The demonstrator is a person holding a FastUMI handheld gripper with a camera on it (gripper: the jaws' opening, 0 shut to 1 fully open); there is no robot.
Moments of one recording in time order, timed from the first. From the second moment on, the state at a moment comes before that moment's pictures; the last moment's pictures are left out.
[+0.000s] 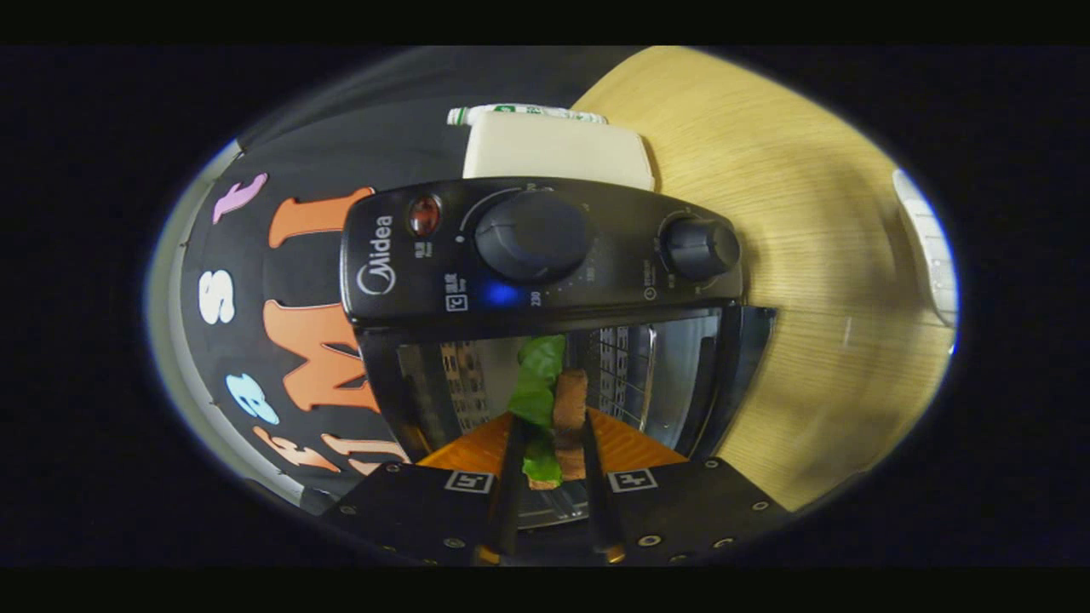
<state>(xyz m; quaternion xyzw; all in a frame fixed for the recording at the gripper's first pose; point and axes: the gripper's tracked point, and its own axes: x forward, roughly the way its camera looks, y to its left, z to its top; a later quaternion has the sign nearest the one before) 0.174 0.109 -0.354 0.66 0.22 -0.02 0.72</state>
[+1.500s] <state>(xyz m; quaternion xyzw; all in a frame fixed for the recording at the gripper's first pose) 0.025 0.073 -0.323 0.34 0.35 0.03 0.87</state>
